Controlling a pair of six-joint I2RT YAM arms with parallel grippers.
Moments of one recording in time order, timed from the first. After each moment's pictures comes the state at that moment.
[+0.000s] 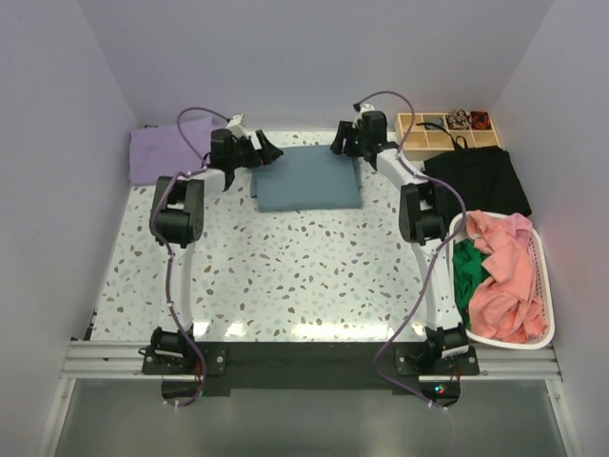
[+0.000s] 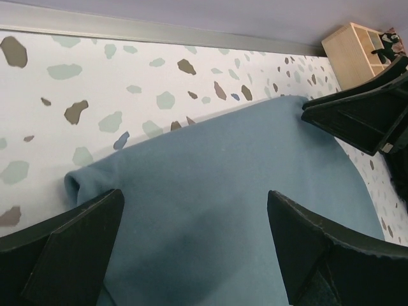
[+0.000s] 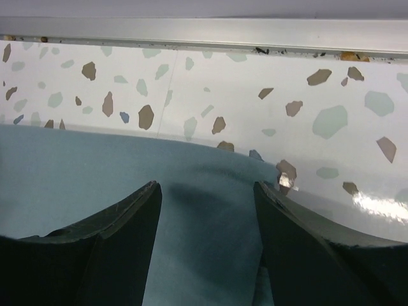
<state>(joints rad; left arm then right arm) -0.12 2.44 1.70 0.43 0.51 -0.49 0.23 2.66 2.28 -0.15 -0.21 0.30</state>
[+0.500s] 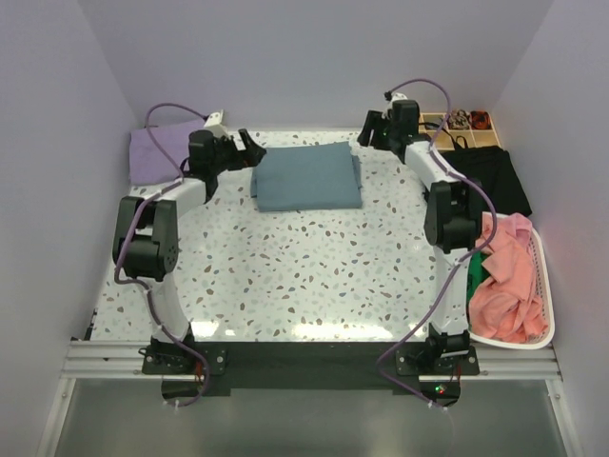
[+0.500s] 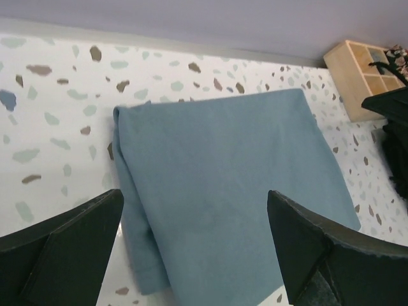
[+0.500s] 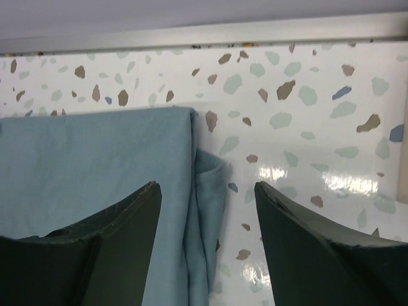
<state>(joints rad) -0.11 1.95 1.27 0.38 0.33 -0.40 0.14 2.31 1.95 -0.19 -0.16 0.28</state>
